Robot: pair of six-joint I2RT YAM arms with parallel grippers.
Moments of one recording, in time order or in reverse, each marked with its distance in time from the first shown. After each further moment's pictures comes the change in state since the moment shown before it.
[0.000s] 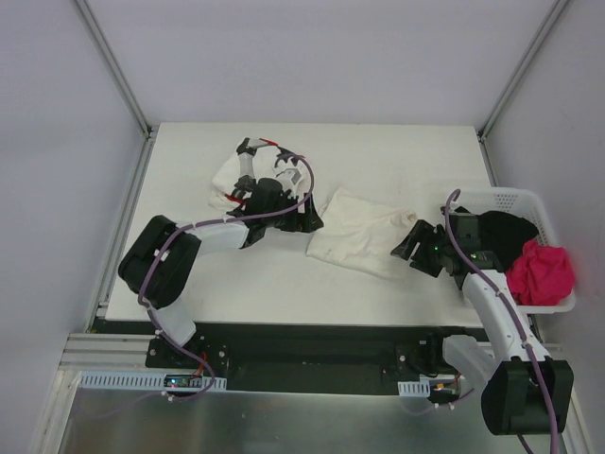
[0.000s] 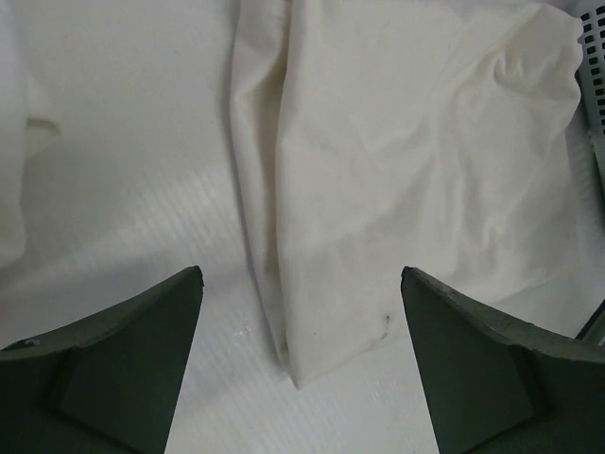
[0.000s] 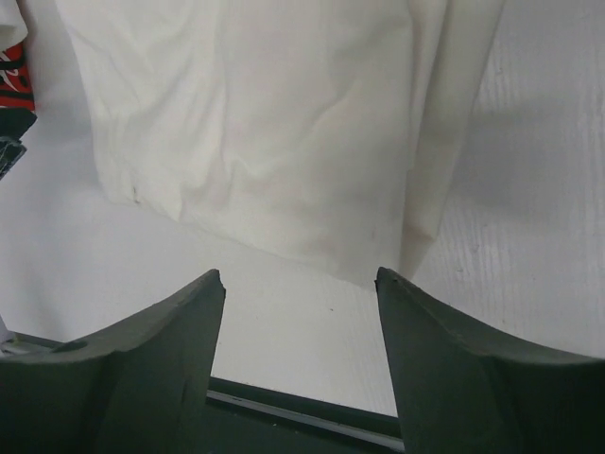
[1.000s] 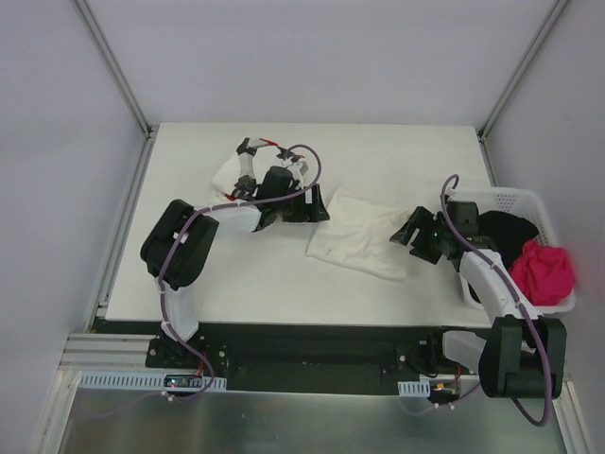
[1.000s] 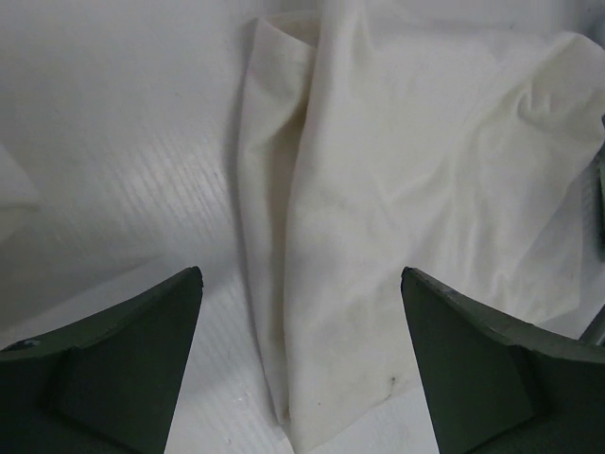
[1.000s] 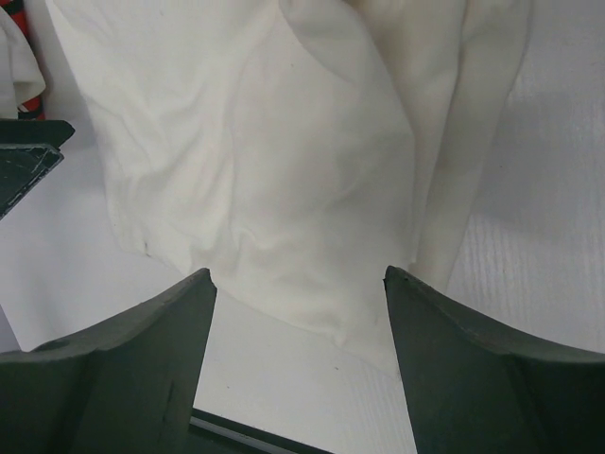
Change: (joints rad) left arm 0.019 0.226 0.213 -0.061 0.103 -0.045; right arm -0.047 0.200 0.058 0.148 -0.033 -0.025
